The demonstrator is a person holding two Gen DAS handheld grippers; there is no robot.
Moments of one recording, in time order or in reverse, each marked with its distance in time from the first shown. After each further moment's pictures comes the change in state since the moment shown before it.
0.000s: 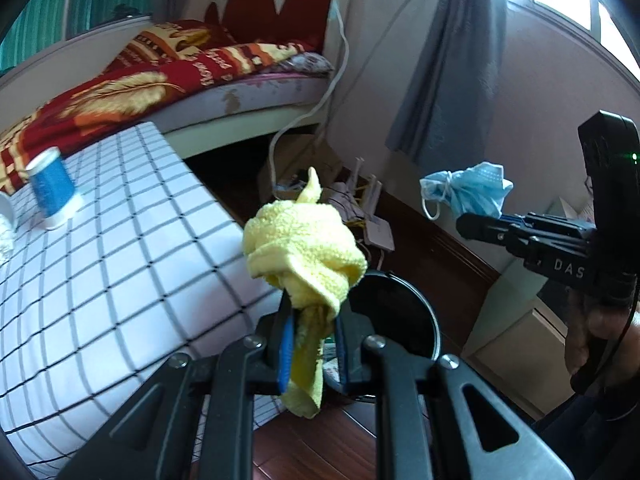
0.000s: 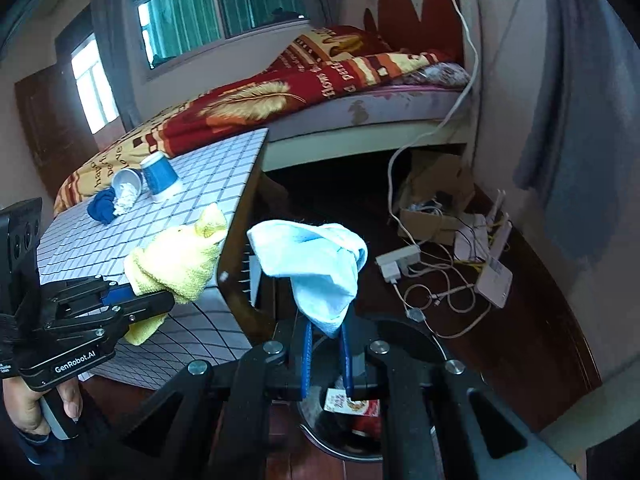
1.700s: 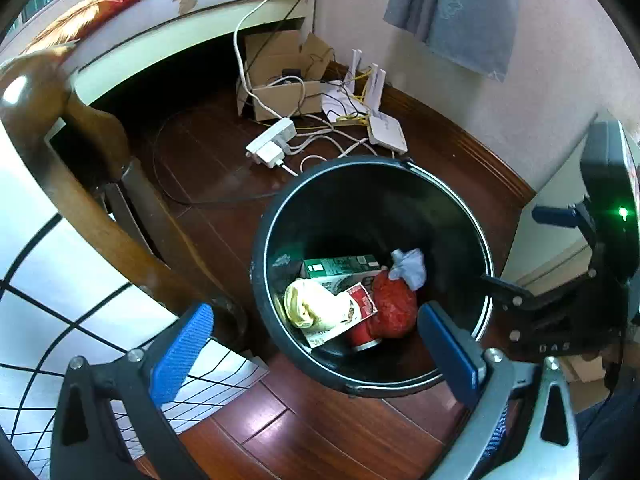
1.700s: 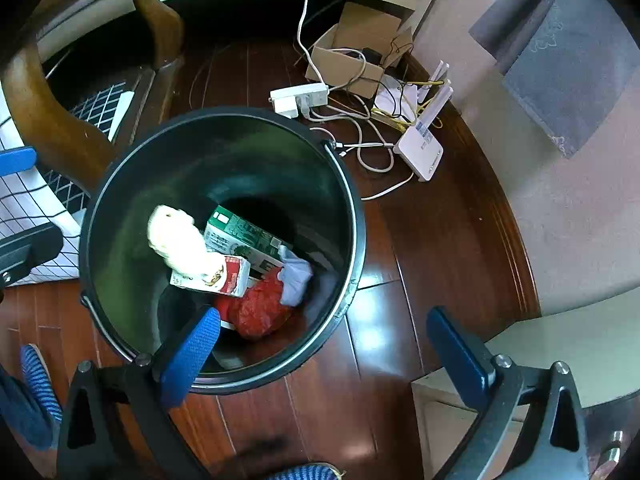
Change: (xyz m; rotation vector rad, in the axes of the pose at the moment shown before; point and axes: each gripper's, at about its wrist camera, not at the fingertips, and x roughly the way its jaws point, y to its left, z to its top) left arm 0.144 -0.043 -0.057 0.048 0.301 0.060; right arm 0.130 -0.096 -0.135 -0.091 0.460 -0.351
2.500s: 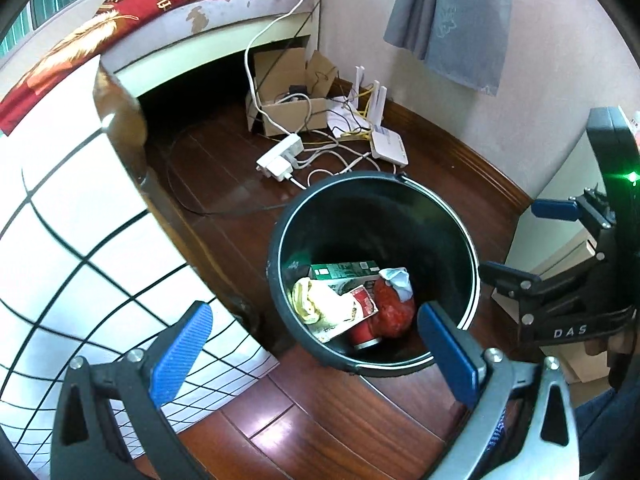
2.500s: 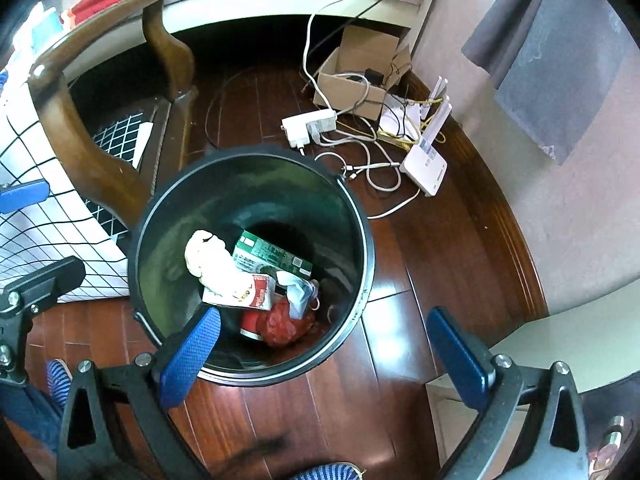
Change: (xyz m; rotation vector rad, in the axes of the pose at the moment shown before) left arm -0.034 0.002 -0.006 0.009 -0.052 0.026; right arm -0.047 0.005 0.005 0.041 -0.068 0.054
